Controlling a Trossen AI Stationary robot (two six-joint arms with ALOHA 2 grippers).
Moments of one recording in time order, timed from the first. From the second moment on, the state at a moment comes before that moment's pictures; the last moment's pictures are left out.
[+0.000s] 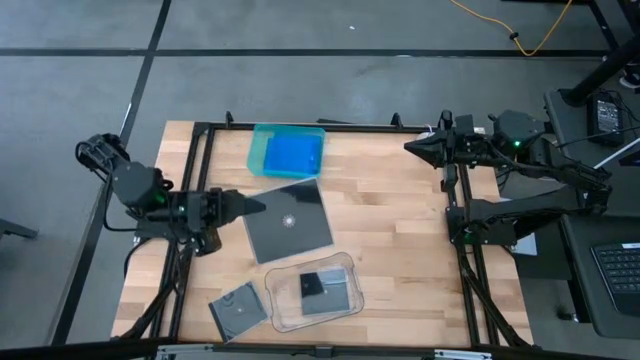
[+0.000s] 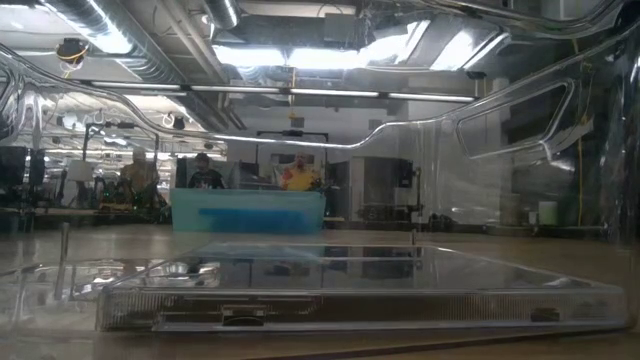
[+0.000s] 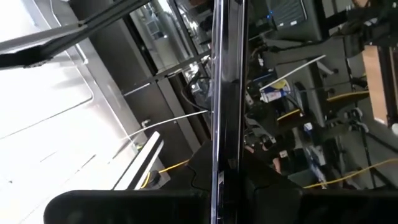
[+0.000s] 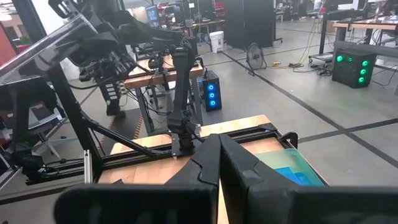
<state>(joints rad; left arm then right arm) -0.62 1.09 1.36 -0.13 -0.64 2.05 -0.15 0.84 1.21 -0.43 -0.03 0.15</state>
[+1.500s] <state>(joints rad) -0.15 1.03 1.36 -0.32 -0.42 -0.67 -0.15 0.84 1.21 -0.38 -0.14 -0.04</state>
